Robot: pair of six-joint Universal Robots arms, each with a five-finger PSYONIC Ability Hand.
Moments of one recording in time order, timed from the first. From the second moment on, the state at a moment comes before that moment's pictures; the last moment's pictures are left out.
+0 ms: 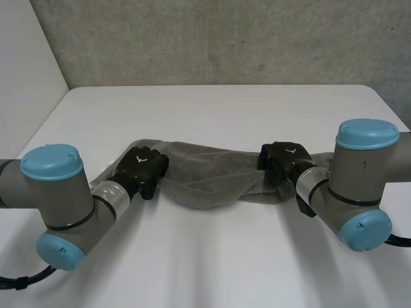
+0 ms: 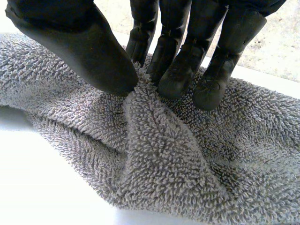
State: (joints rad) left arm 4.33 -2.14 -1.62 3.48 -1.33 3.47; right arm 1.98 -0.94 1.40 -0.09 1.42 3.11; left_hand 1.42 1.47 1.53 1.51 1.48; right_hand 1.33 1.31 1.34 1.34 1.16
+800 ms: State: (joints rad) left arm 4.24 -1.87 -1.71 3.38 -1.38 3.25; right arm 1.89 -0.71 0.58 0.71 1.34 2.48; left_hand 1.43 1.48 1.54 1.51 1.49; right_hand 1.33 1.31 1.33 1.33 1.15
